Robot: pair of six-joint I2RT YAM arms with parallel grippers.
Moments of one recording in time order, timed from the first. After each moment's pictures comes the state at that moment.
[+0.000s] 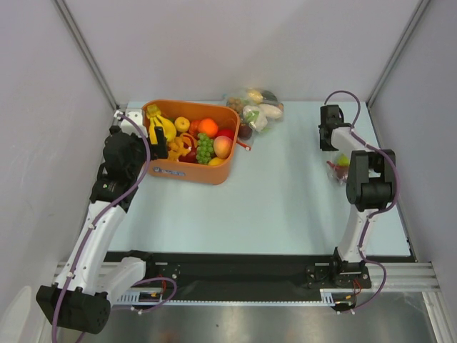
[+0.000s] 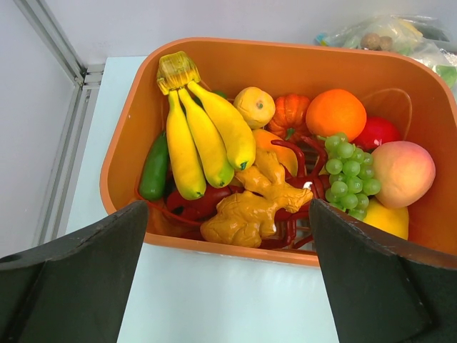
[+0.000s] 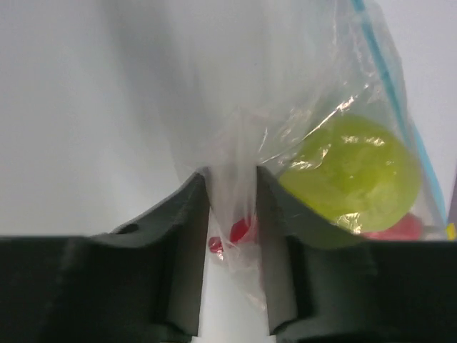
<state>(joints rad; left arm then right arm) -0.16 0.94 0.96 -0.25 -0.12 -0.02 0.04 1.99 1.47 -0.42 0.35 0.00</state>
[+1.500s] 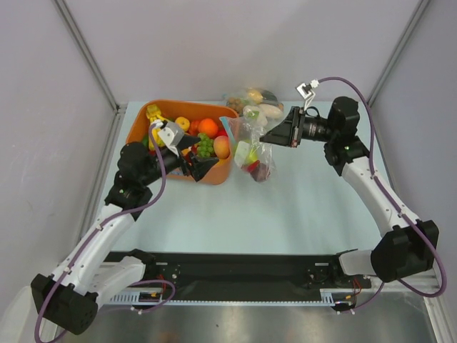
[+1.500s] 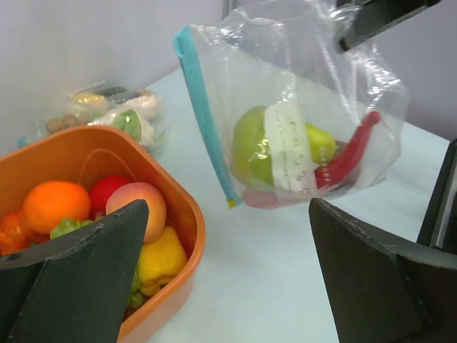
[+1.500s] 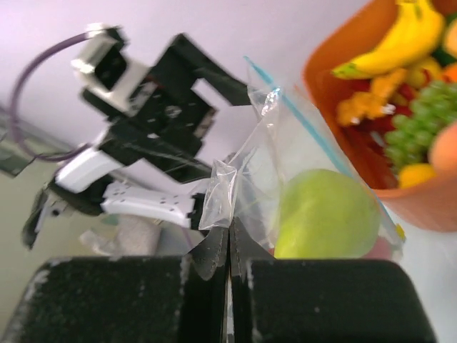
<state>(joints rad) -0.38 0.93 0.86 0.07 0.56 -0.05 0.26 1.35 1.22 0.09 -1.08 0.71</state>
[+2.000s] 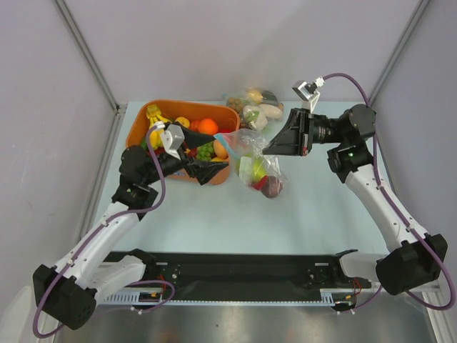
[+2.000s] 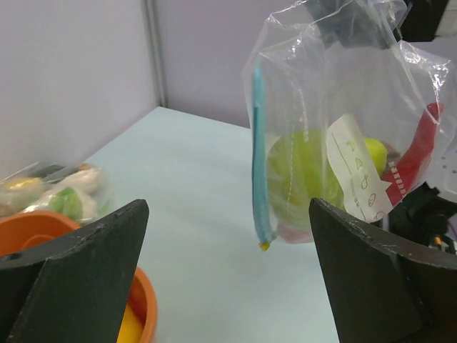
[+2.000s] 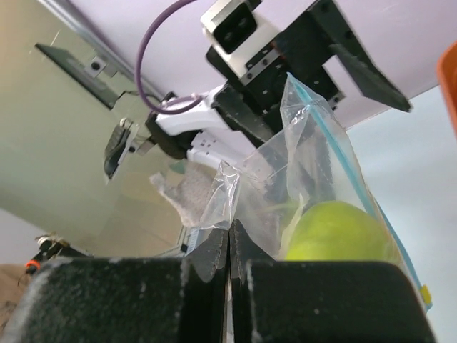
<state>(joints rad) -0.43 0.95 0.81 0.36 0.70 -0.17 0.31 1.26 1.21 0.49 -1.33 1.11</state>
